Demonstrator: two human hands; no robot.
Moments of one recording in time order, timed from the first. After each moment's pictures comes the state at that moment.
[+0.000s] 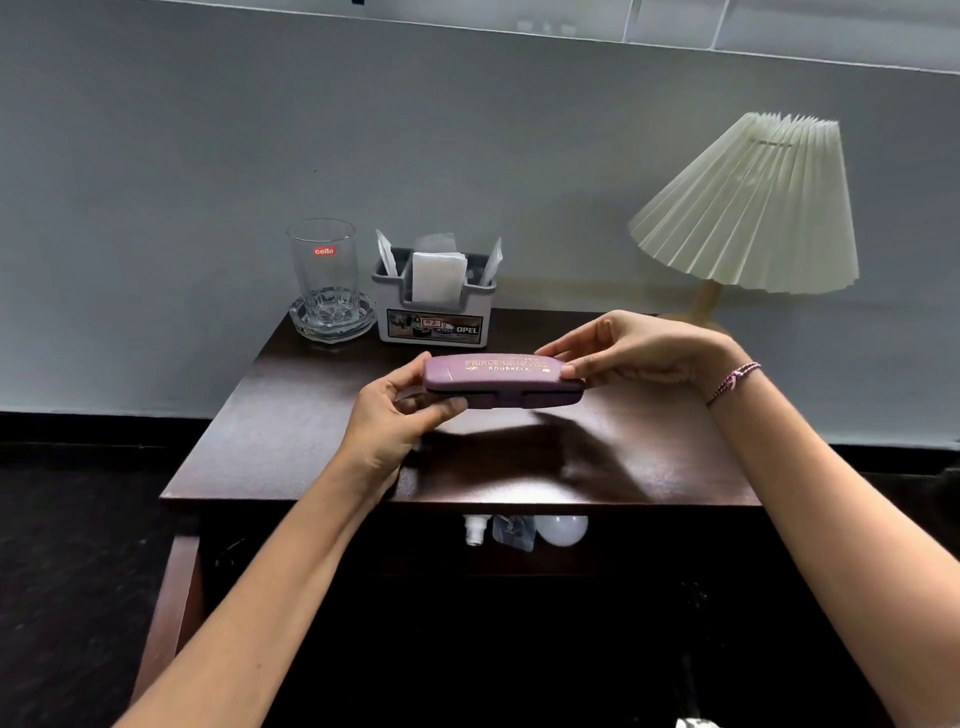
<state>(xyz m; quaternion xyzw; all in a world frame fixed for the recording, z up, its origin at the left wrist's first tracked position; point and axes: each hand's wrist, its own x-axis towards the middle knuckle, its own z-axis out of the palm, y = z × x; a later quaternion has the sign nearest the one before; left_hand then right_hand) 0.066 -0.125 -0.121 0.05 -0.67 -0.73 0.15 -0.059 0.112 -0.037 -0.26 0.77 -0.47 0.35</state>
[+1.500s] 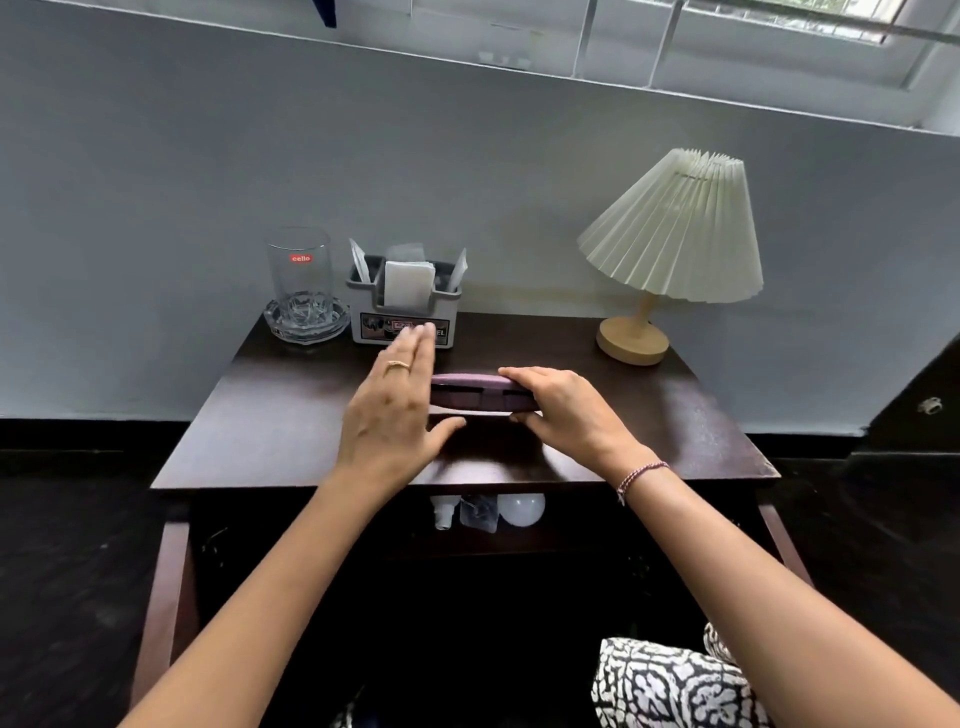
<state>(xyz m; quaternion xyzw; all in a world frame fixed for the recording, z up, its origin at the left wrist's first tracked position) 0.092 -0.099 -0.094 -0.04 -0.95 -0.13 0.27 0.034 0.093 -0.069 -0.32 0.94 -0.11 -0.10</state>
